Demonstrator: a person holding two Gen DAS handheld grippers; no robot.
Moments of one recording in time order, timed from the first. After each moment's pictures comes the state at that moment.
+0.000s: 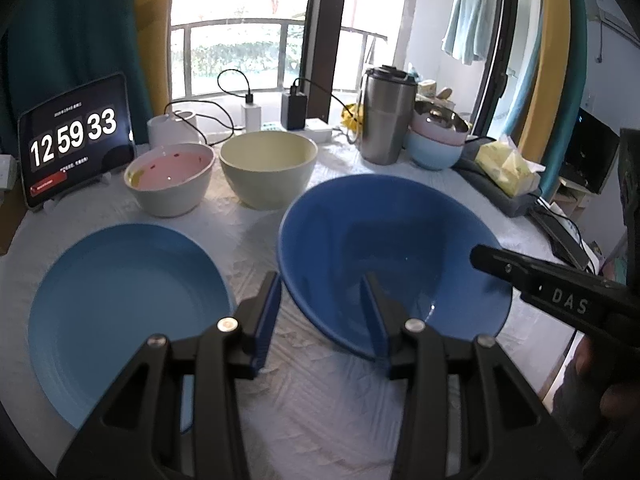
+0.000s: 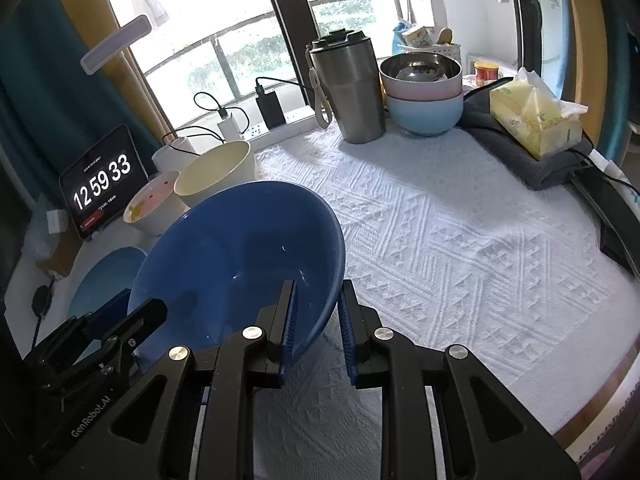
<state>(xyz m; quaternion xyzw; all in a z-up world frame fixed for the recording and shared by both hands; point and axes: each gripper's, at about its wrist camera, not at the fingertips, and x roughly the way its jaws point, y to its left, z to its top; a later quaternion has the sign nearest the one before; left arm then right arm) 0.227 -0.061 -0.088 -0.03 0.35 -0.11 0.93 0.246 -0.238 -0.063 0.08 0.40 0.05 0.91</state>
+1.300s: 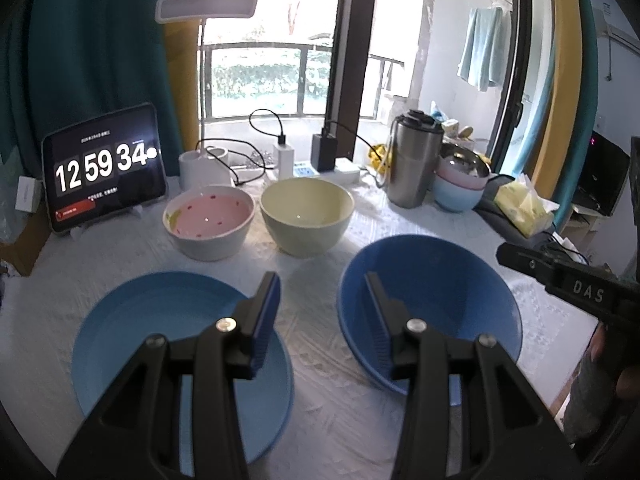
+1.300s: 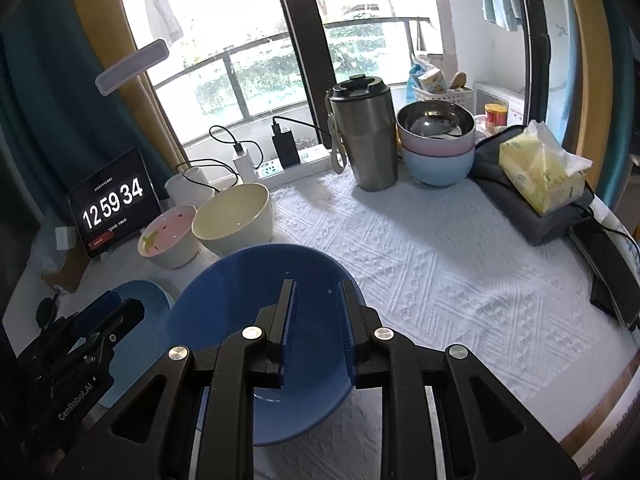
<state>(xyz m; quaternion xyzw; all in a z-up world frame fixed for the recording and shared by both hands) 0.239 -0.029 -0.055 -0.04 0.31 -0.07 0.95 0.261 -0.225 -0.023 0.07 0.37 0.06 0.93</state>
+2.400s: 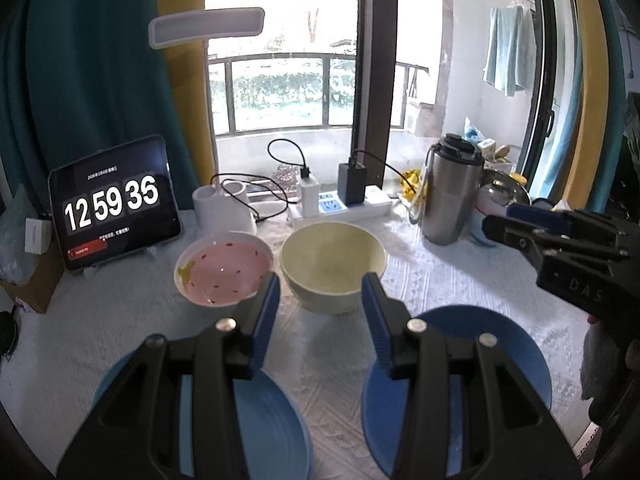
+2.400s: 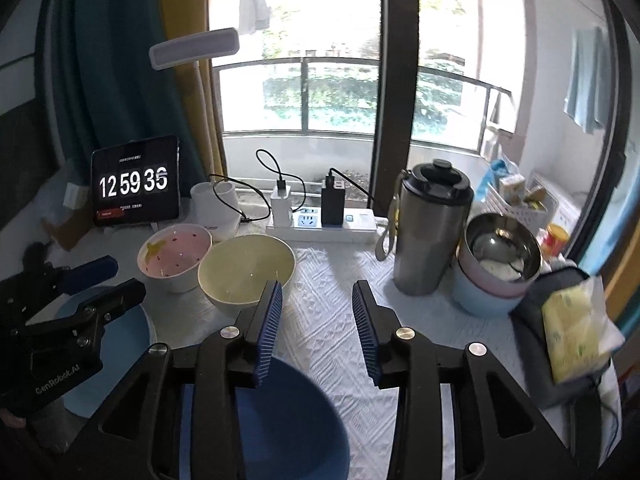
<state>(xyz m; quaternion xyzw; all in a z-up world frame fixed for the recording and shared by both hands) 0.302 -0.035 -0.034 -0.01 0.30 -0.02 0.95 0.347 -0.196 0.005 -0.08 0.31 0.17 0.93</state>
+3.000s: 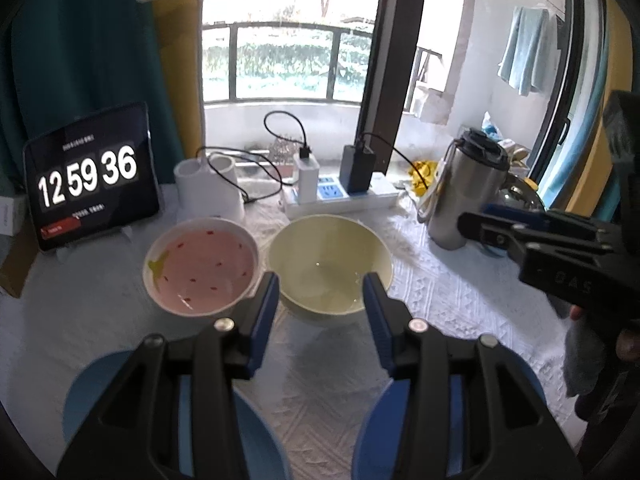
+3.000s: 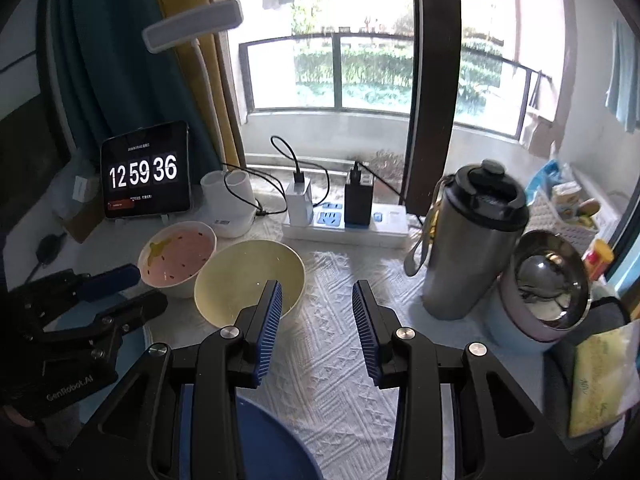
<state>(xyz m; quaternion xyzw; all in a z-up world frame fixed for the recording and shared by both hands) 0.357 -0.033 -0.049 -0.06 0.35 -0.02 0.93 0.418 -0.187 -0.004 -0.08 0.36 0.23 0.90</state>
